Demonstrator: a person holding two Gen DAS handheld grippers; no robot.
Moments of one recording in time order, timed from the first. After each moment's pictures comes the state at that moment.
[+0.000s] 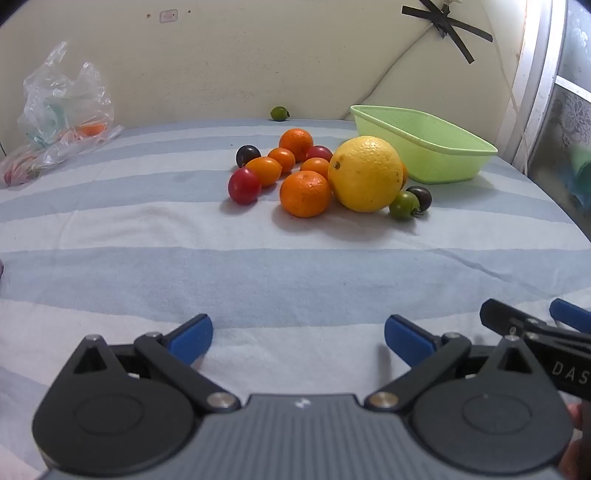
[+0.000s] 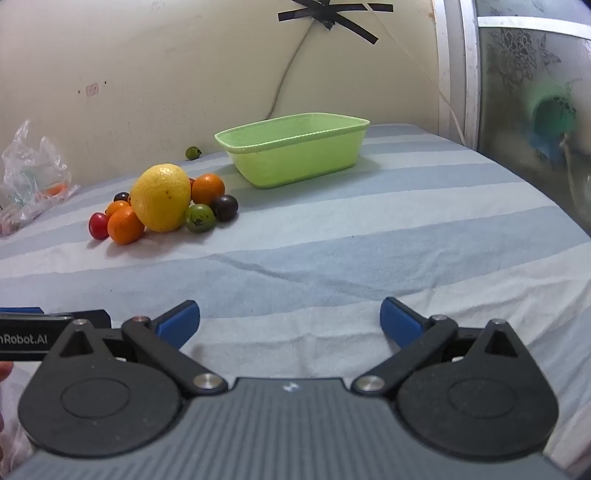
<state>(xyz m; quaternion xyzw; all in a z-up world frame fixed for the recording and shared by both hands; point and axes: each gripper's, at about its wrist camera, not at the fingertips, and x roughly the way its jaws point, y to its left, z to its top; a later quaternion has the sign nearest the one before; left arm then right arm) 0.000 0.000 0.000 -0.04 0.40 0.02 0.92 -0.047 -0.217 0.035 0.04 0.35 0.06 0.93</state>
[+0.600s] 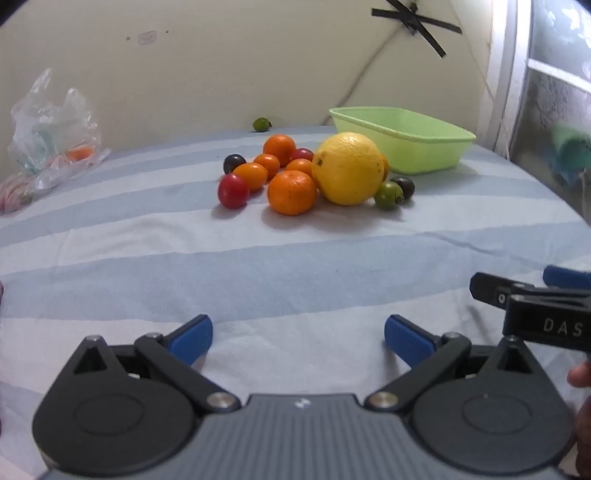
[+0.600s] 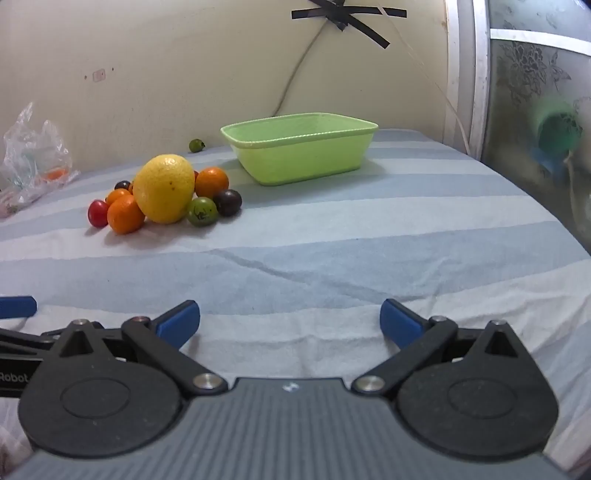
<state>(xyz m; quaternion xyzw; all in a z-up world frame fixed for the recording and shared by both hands) -0.014 -0.002 -0.005 -0.01 0.37 0.00 0.93 -0.045 -0.209 0.032 0.00 0.35 0.06 0.94</state>
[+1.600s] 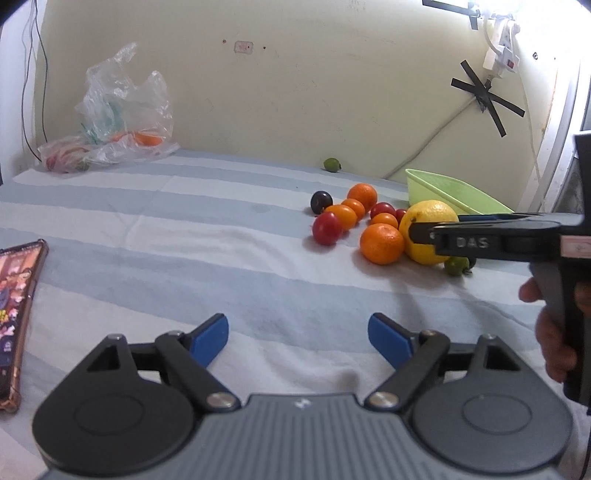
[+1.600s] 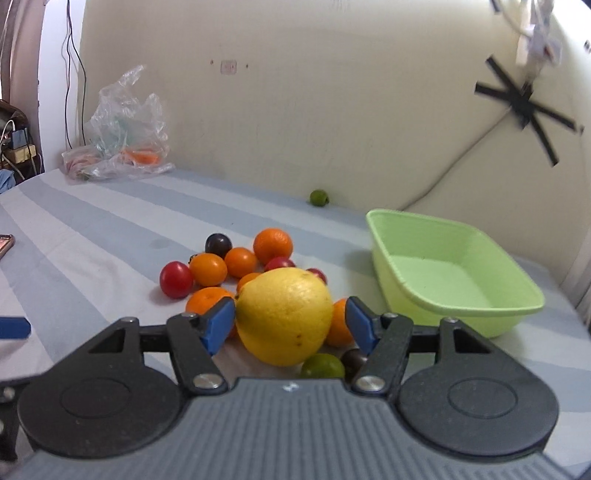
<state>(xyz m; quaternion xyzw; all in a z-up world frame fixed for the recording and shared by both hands) -0.029 0.060 -0.002 -0.10 0.31 0.05 0.94 0.054 -0.117 0.058 -0.13 0.29 0.25 0.92</state>
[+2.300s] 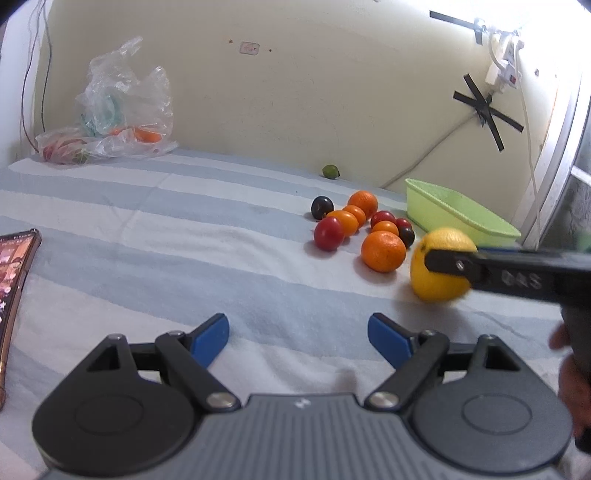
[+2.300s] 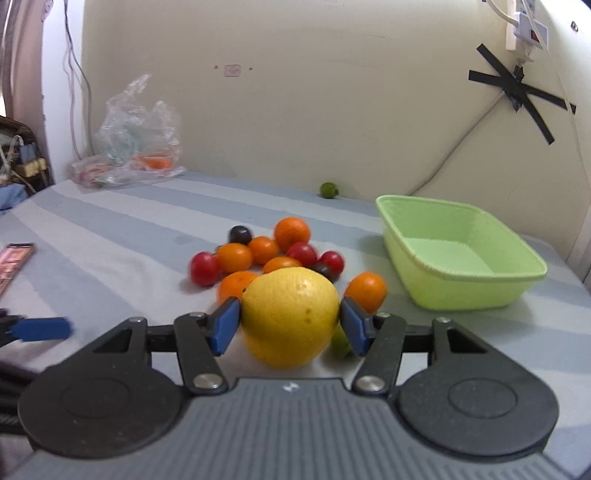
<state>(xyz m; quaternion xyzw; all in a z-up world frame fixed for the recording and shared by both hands) -0.029 0.070 -0.007 -0.13 0.29 0.05 0.95 0.024 -0.123 0.063 -0.09 0.30 0.26 0.91</state>
